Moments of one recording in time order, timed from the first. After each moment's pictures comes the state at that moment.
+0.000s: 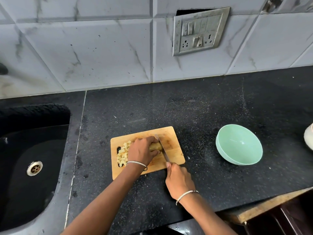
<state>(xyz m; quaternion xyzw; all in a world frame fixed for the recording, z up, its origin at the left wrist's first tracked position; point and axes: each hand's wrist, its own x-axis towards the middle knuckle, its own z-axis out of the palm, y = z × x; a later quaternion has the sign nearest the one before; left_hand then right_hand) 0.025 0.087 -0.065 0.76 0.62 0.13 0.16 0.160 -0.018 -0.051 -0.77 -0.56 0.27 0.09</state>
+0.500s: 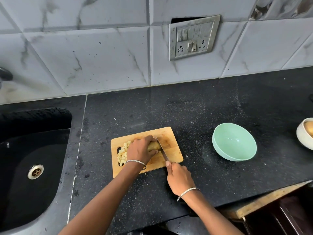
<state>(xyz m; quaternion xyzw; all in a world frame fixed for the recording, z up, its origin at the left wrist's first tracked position) 0.022 0.081 -0.061 0.77 0.61 0.13 0.15 0.165 -0.022 -0.055 -0.76 -0.57 0.31 0.10</state>
